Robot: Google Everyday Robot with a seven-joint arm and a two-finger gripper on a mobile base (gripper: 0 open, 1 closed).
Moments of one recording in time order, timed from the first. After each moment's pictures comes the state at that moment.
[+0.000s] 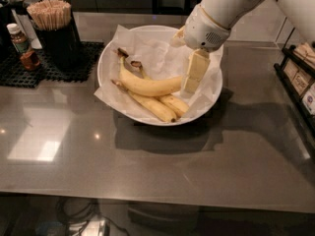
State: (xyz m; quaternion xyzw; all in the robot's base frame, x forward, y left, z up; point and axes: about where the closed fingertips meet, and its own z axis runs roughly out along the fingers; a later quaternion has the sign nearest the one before) arm 0.573 -0.046 0.909 -0.72 0.65 0.14 0.20
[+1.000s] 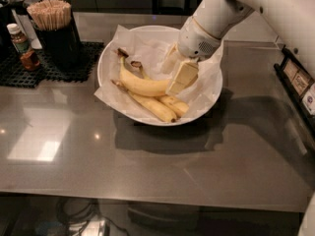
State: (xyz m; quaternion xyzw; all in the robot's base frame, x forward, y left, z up) arm 0.577 -0.033 0.884 -0.73 0.64 0.18 0.19
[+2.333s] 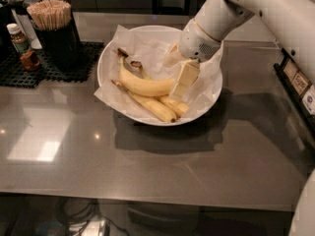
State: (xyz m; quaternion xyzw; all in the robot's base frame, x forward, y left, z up) arm 0.588 -0.036 0.873 -0.72 0.64 0.19 0.19
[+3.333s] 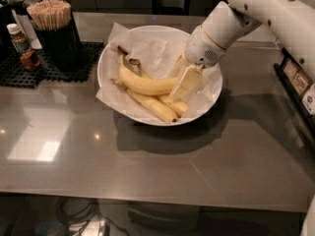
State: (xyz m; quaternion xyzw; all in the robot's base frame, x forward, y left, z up) arm 0.591 -0.046 0.858 -0.70 0.66 0.20 0.21
